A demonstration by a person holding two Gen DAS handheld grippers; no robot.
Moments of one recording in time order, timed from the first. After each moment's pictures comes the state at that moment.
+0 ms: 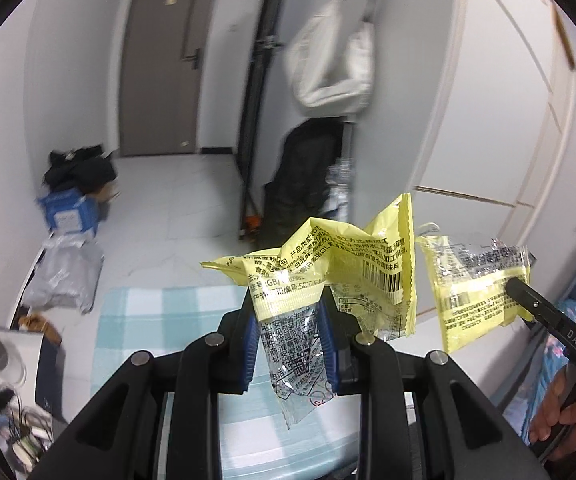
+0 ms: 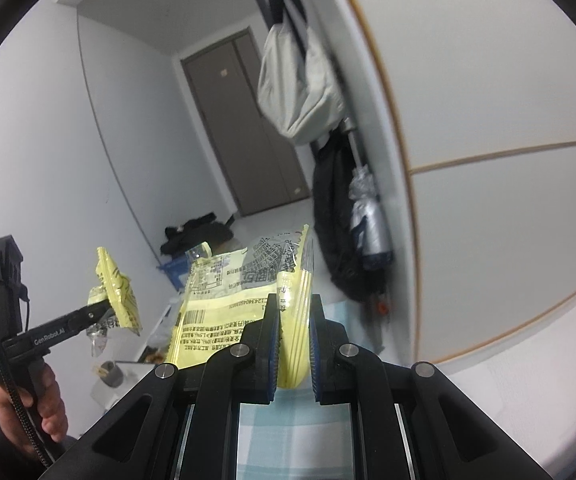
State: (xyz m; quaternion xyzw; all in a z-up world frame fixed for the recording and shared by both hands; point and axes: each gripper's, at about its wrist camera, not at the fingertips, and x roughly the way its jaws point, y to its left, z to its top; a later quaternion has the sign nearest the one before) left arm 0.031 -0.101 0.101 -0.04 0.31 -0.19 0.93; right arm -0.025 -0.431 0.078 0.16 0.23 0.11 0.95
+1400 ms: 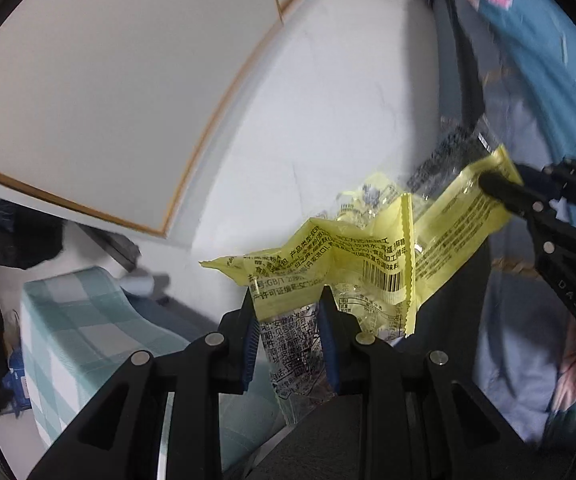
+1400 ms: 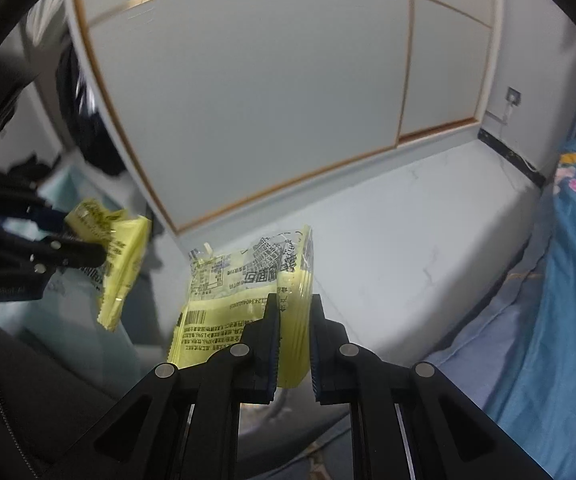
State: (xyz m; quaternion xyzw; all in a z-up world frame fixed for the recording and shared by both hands) left arm -0.040 -0.467 -0.107 0.42 0.51 -0.40 0.64; right arm -0.143 -0.656 -0.153 0.14 0.44 -0.15 0.87
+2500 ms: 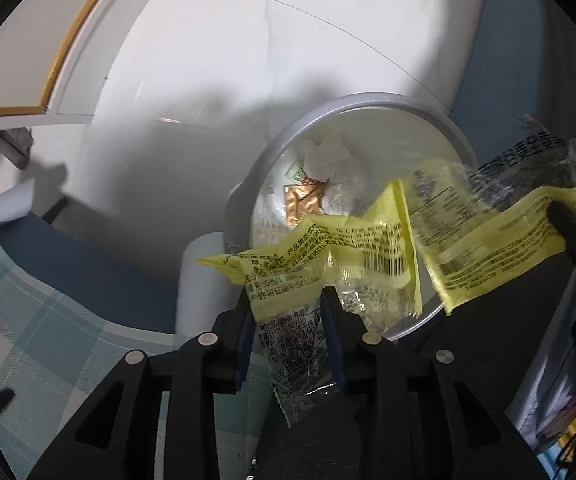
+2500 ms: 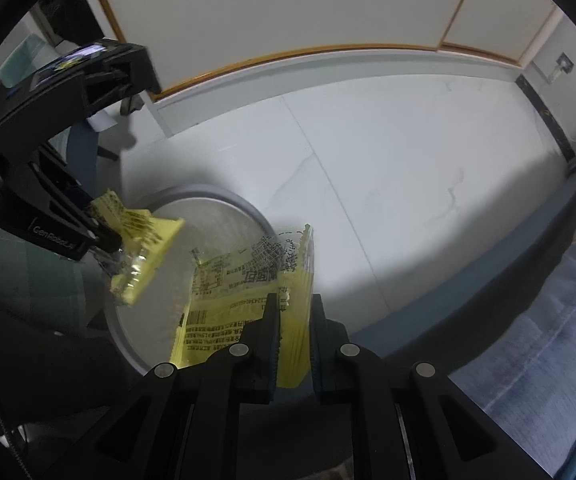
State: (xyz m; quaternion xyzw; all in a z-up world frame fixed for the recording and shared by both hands) left arm 0.015 -0.477 -0.278 0.39 0.73 -0.33 0.45; right arm -0.093 -0.632 -0.278 0.10 0.62 -0.11 0.77
